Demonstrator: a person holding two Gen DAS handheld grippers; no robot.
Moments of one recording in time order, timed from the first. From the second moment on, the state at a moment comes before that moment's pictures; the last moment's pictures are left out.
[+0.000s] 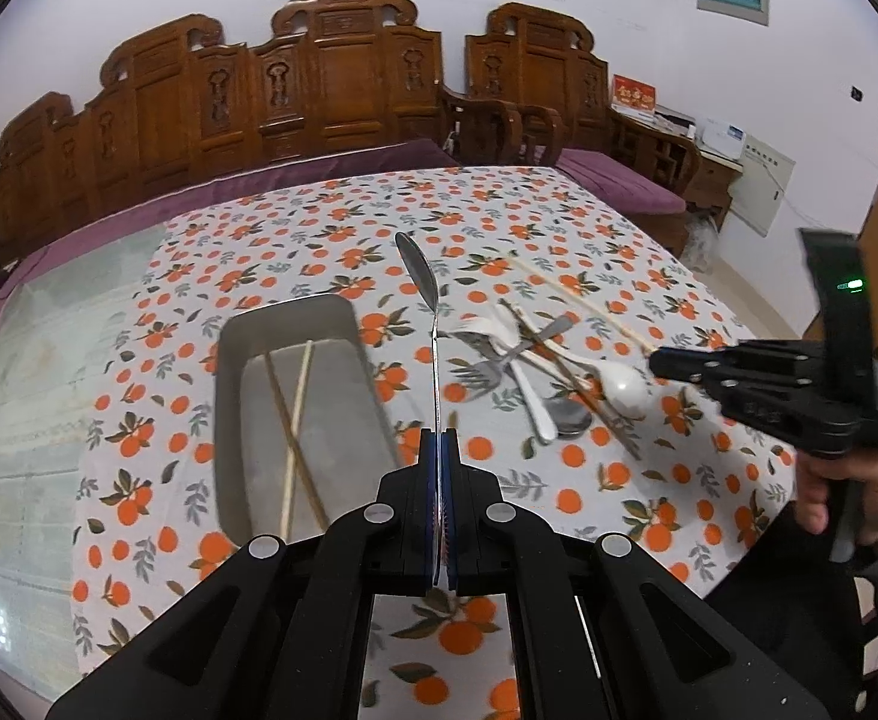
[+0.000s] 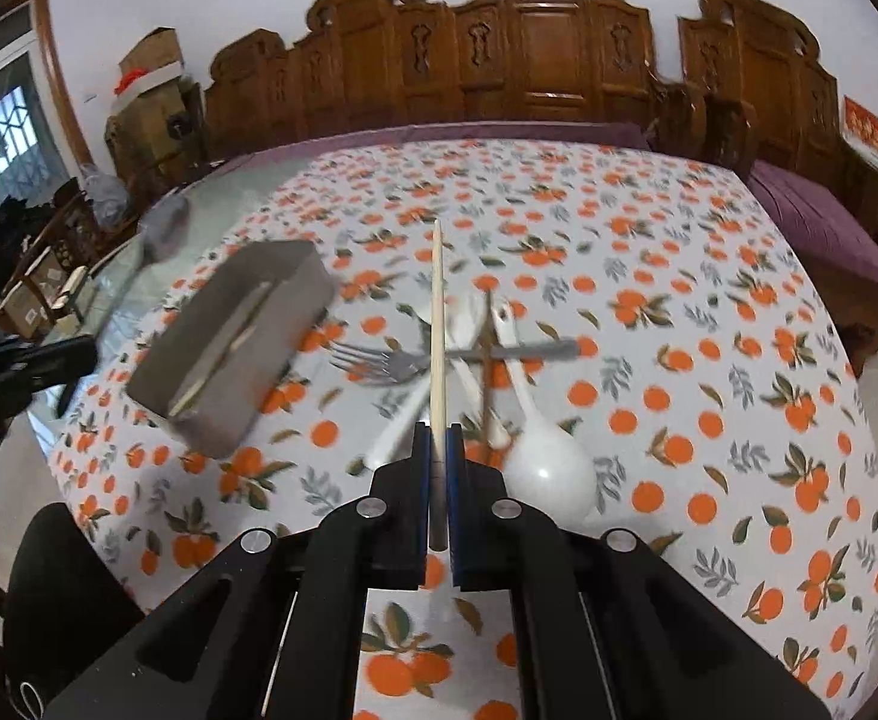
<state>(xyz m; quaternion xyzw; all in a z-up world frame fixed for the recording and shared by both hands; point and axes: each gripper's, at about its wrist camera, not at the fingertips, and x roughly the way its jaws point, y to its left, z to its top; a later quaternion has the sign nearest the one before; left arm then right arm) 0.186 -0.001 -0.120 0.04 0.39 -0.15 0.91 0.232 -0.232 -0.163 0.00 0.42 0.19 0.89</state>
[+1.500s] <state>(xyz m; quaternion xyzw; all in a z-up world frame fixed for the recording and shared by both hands) 0.239 0.087 -0.155 0.03 0.45 -0.08 0.89 0.245 -0.096 -0.153 -0.03 0.43 0.27 0.86</state>
